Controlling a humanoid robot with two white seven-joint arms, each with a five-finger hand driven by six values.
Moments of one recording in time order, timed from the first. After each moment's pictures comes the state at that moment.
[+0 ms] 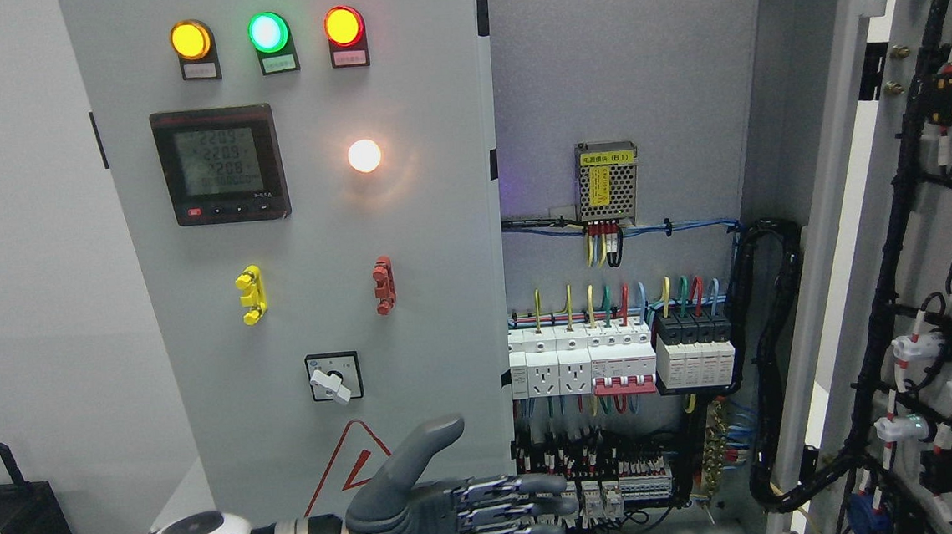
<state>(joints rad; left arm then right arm) -1.05 0.91 -1.21 -1.77 1.59 0.23 -0.39 0.08 0.12 0.16 -0.07 -0.04 -0.02 -0.03</state>
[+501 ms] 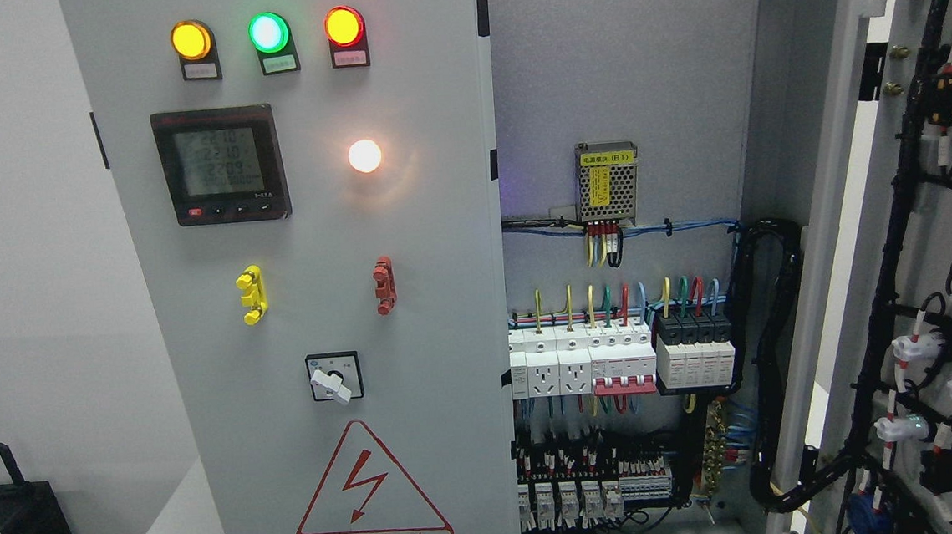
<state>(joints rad) -0.61 1.12 -1.09 -1.78 1.46 0.13 -0.45 0.08 0.12 0.16 -0.07 -0.04 -0.02 -0.03</state>
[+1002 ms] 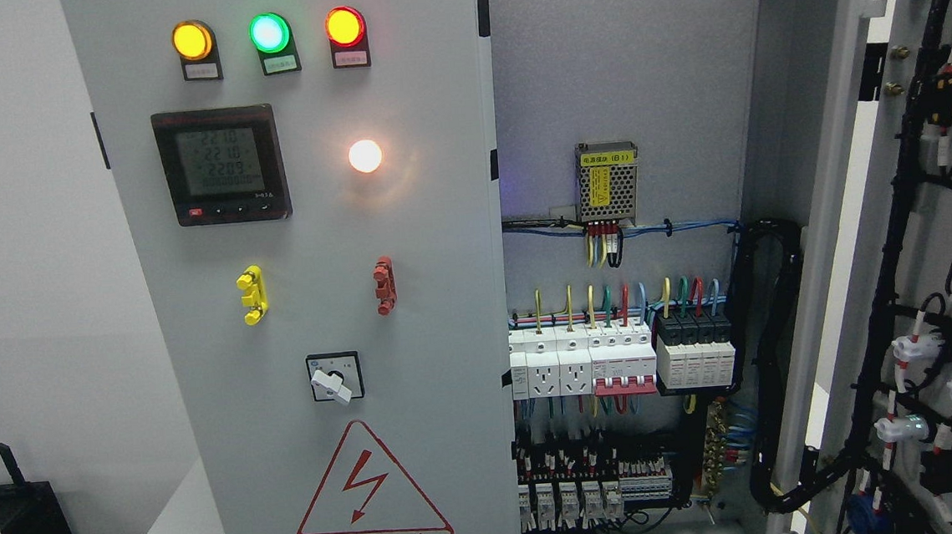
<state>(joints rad) -0.14 1.16 -0.97 -1.66 1.30 0.04 -0.48 0.08 0.12 0.16 -0.07 -0.04 -0.02 -0.03</state>
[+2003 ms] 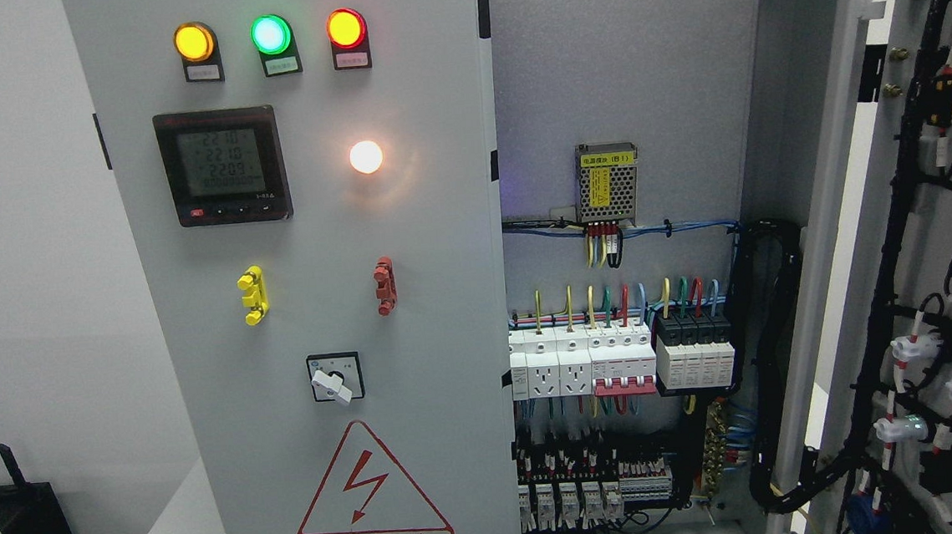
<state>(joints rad) 0.40 0.70 -0.54 -1.11 0.68 0.02 -0.58 0.08 0.12 0.16 -0.07 -0.04 -0.02 -0.03</state>
